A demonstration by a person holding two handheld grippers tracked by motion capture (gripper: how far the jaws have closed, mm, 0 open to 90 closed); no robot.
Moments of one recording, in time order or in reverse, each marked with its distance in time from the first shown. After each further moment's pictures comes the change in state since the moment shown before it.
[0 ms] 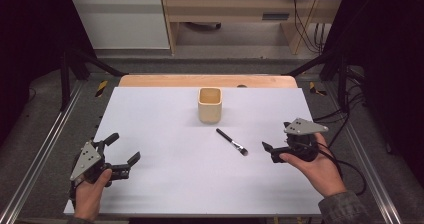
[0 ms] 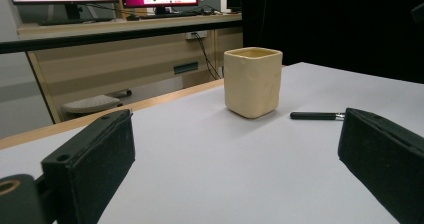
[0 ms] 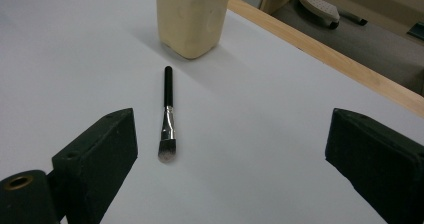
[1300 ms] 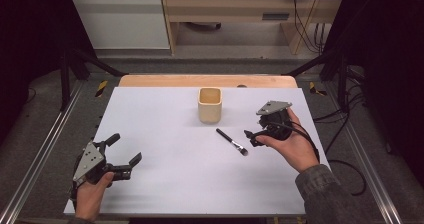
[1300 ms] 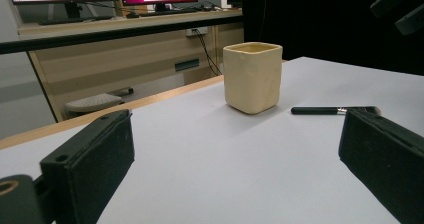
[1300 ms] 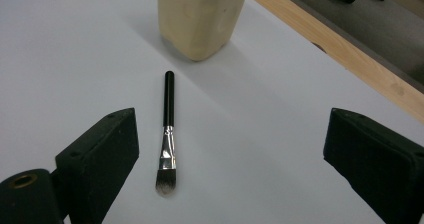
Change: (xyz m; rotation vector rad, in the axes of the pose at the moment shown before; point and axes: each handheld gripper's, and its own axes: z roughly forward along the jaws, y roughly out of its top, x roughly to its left) left arm -0.004 -0.001 0.002 0.019 0.001 0.027; right arm 0.009 0.051 0.054 0.161 0.011 -0.065
